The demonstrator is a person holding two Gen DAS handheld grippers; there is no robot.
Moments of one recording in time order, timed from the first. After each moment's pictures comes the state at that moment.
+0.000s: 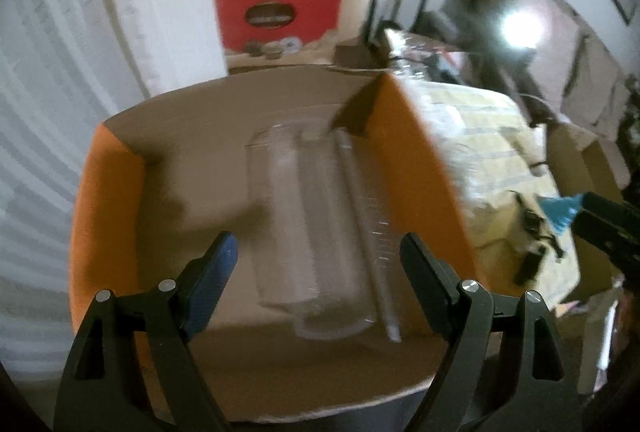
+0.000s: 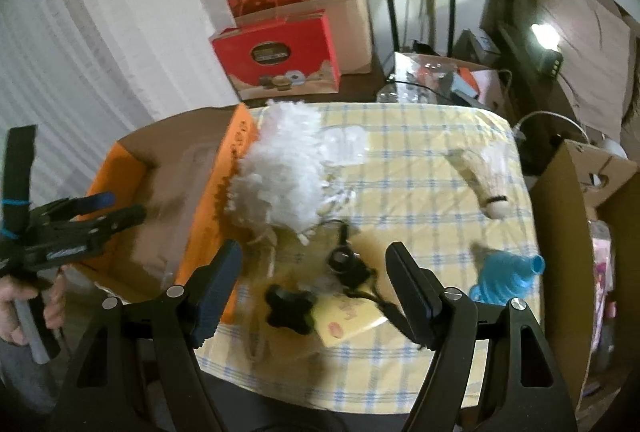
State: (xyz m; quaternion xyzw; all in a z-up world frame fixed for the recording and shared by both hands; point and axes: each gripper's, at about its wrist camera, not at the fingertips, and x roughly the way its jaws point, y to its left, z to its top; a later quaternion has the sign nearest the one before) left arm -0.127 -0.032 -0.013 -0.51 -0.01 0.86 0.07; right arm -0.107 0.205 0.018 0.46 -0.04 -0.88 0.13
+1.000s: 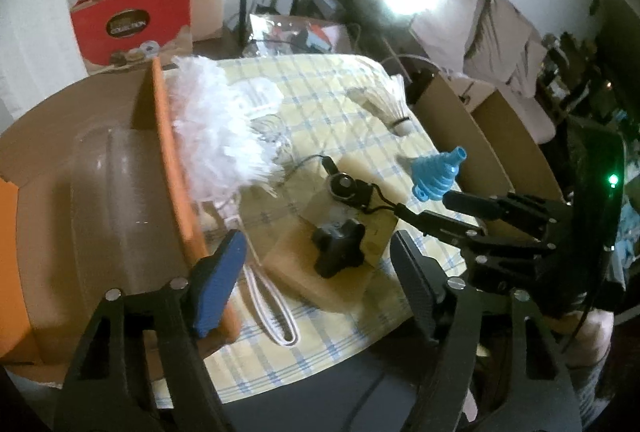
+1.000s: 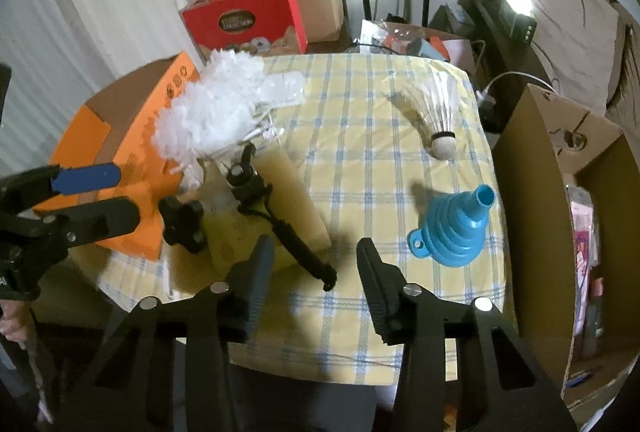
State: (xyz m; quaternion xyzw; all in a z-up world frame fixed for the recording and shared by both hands) left arm -0.105 0.115 -0.017 -0.52 -0.01 0.82 0.23; right arm -0.081 0.264 -0.029 0.49 -0.01 -0.86 0.11
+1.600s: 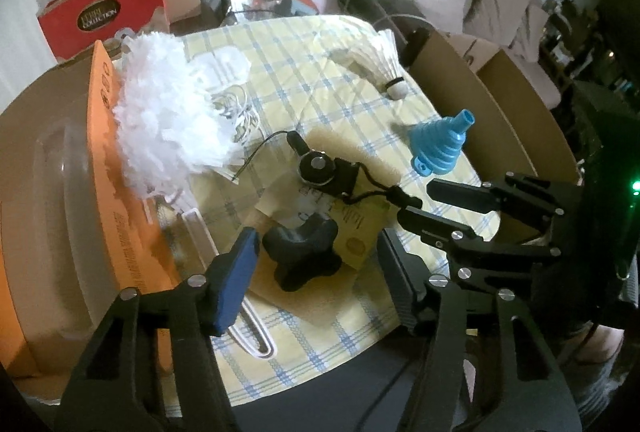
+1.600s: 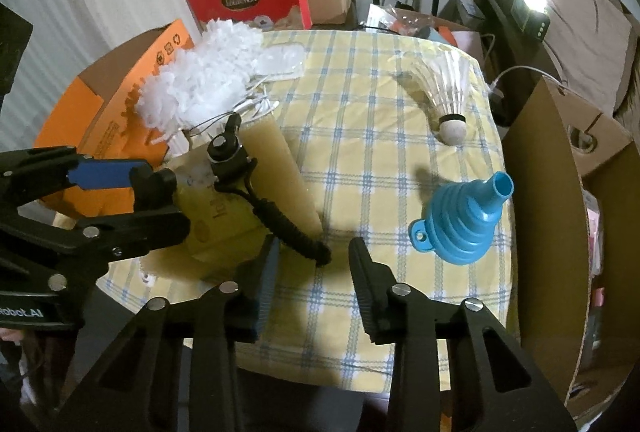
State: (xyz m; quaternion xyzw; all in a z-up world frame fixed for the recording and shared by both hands) left arm -0.110 0.152 -0.049 -0.55 0.03 0.80 0.24; right arm -0.088 0.263 -0.054 0.51 0.02 -0.85 0.12
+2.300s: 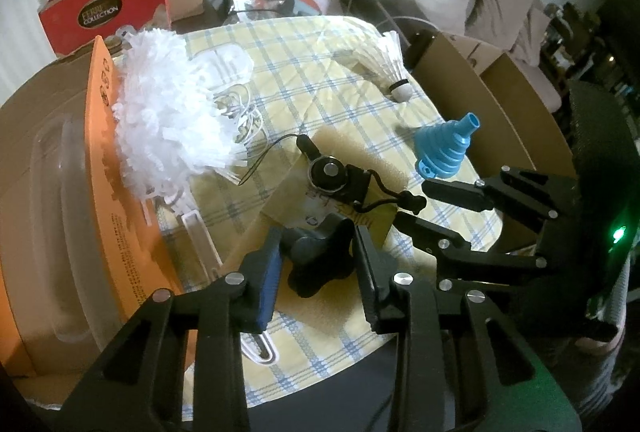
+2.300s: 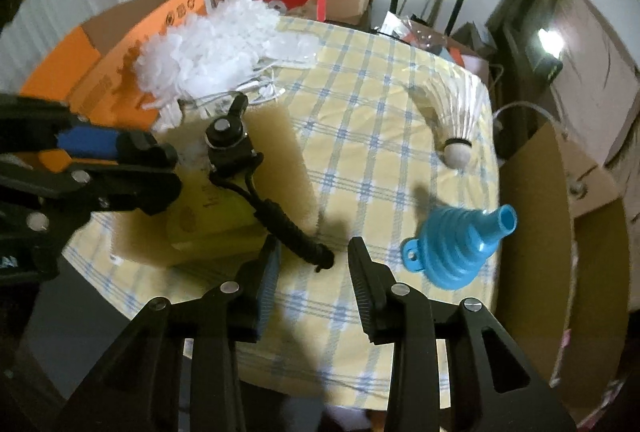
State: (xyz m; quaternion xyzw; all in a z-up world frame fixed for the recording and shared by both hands) left arm -0.114 0.149 -0.053 -0.55 0.02 0.80 0.24; right arm -0.091 0.242 -0.064 0.50 0.13 -0.85 0.13
